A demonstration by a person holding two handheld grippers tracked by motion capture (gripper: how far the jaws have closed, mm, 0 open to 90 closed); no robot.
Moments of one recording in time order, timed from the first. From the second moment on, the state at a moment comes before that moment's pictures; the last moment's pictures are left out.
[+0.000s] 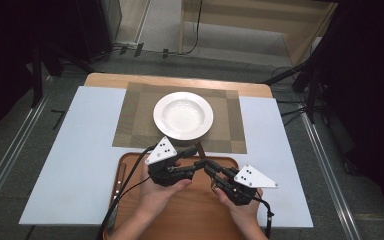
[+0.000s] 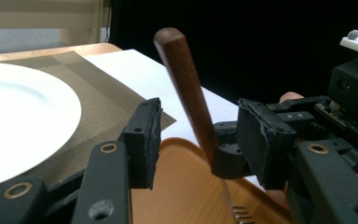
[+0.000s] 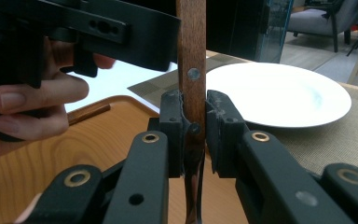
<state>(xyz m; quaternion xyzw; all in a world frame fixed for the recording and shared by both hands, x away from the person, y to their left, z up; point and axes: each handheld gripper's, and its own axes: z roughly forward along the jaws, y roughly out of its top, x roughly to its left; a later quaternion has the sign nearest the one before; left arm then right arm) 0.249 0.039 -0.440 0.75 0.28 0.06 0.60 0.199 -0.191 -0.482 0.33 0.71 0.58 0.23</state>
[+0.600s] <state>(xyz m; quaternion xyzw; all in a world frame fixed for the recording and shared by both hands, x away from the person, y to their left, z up) 0.256 0.047 -0.436 0.73 0.29 0.04 0.61 0.204 -0.189 -0.484 0.29 0.72 0.59 0.23</state>
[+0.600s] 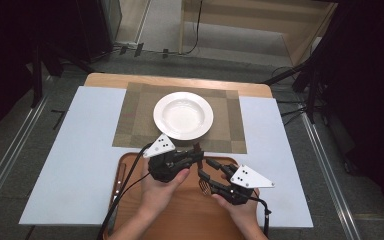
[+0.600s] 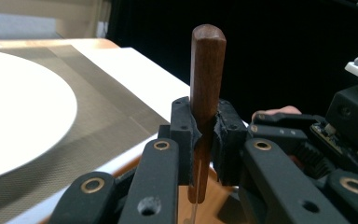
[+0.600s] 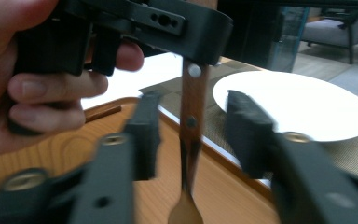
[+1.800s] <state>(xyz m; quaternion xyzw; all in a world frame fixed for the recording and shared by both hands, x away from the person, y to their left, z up) 0.253 0.119 -0.431 0.72 0.29 0.00 0.63 0.185 -0.343 -0.511 0.48 0.65 0.50 0.30</state>
